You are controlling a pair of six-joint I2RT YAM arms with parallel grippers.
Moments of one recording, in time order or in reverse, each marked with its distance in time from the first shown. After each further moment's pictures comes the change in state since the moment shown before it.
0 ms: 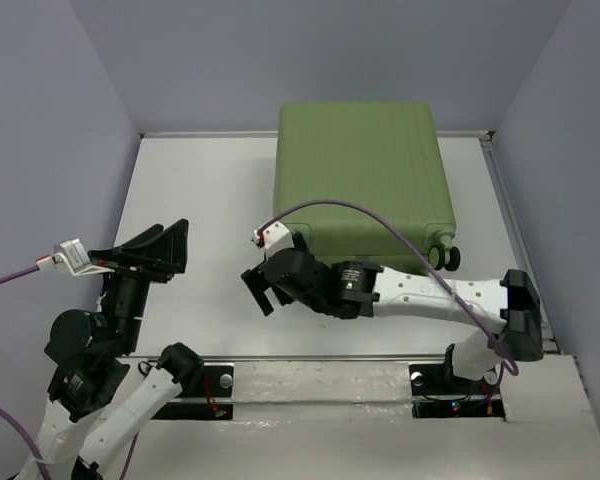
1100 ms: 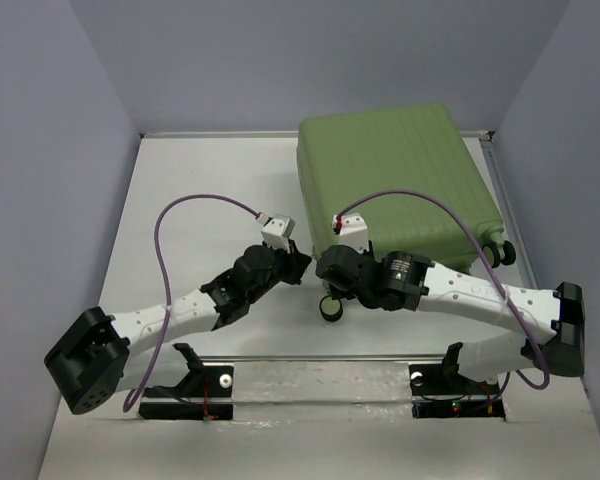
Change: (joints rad) left arm -0.254 0.883 -0.384 0.640 0.282 0.119; right arm -0.101 -0.266 -0.175 -0.453 0.139 0.363
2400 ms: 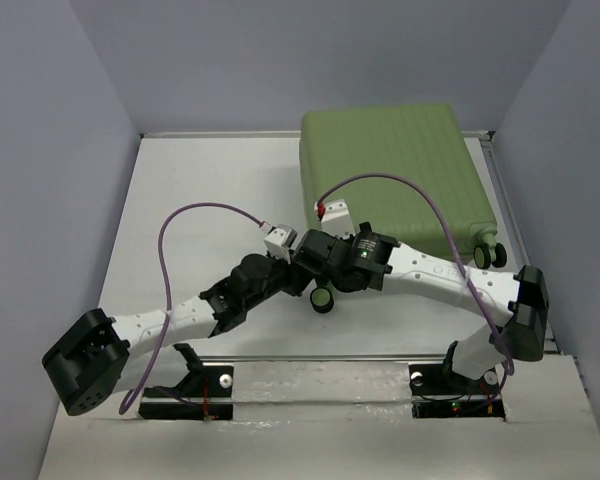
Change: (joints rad) left arm -0.015 0.006 -0.052 0.090 0.133 -0.055; right arm -0.044 0.203 0.197 -0.141 0.115 -0.031
